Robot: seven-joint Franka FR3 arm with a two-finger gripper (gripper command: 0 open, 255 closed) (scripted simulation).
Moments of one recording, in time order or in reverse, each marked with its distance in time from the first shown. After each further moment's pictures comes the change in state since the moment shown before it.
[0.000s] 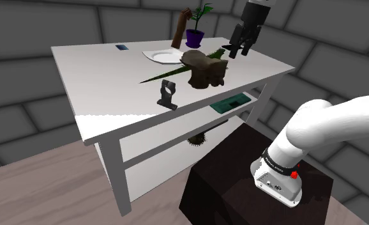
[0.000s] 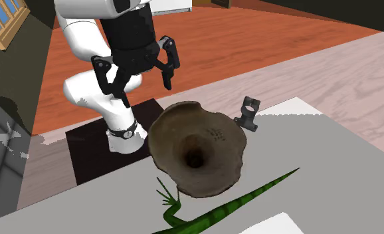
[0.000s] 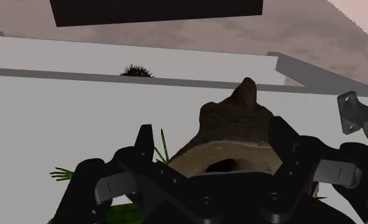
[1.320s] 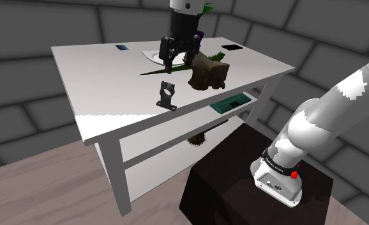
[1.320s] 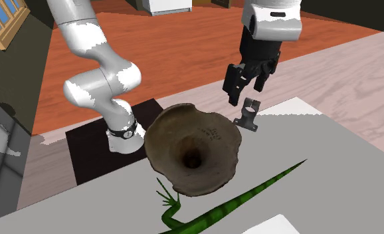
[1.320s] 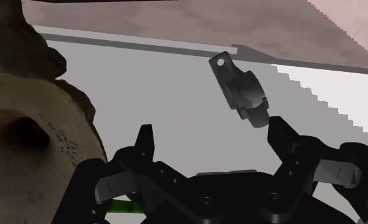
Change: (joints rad) arm 0.066 0.465 0.373 0.287 0.052 0.176 0.385
